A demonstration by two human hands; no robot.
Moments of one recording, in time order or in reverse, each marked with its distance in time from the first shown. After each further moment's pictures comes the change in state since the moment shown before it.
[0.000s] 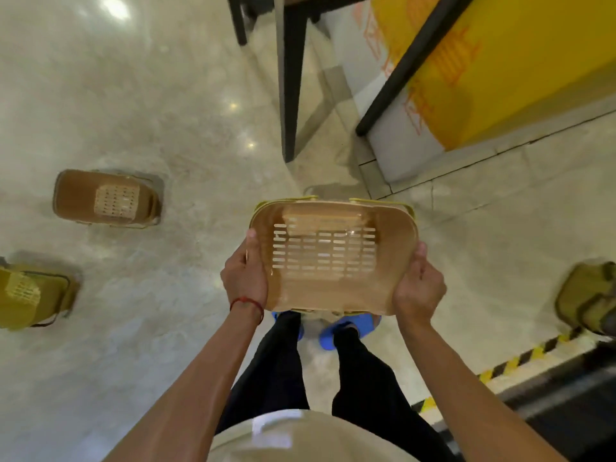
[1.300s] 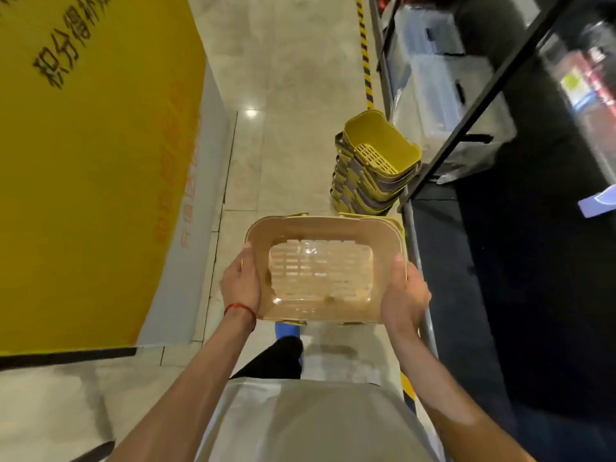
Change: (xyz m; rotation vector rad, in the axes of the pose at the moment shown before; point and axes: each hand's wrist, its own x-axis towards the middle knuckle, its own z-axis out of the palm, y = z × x) left_hand -0.519 0.148 0.493 0.485 -0.932 0.666; right_hand 0.186 0.250 -0.518 0.587 0.869 0.589
